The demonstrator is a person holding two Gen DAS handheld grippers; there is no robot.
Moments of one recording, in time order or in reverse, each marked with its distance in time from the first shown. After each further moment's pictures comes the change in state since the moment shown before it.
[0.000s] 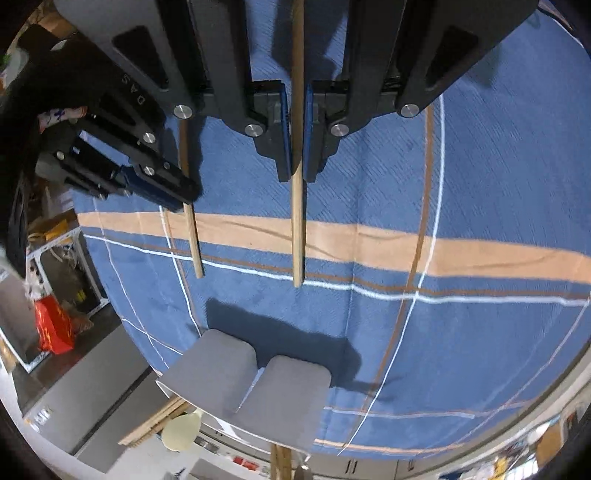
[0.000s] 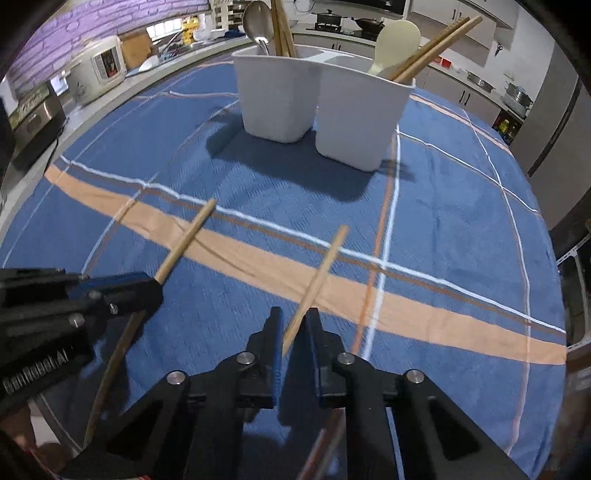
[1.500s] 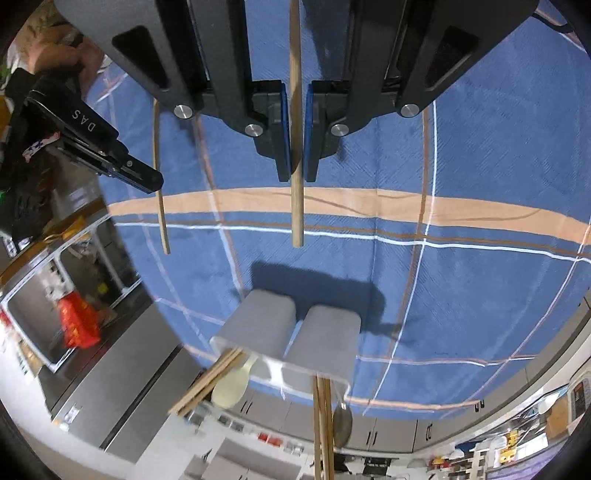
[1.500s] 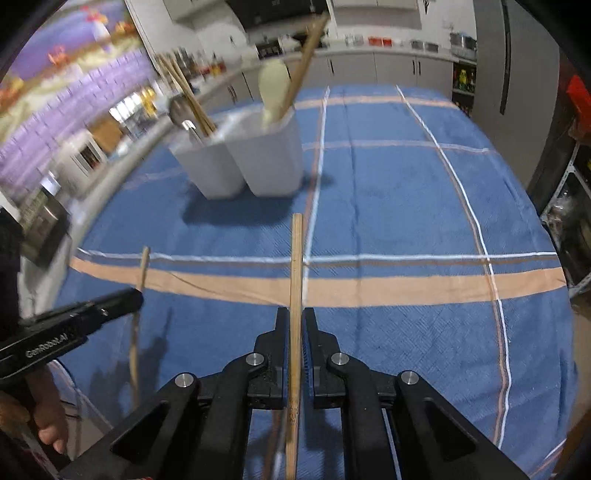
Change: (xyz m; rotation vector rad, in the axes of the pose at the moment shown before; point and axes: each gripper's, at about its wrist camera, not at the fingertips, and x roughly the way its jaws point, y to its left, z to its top) left arm -0.053 -0.024 0.007 0.075 -0.124 -0.054; right arm -0.073 -0.069 -0.023 0.329 -0.147 0.129
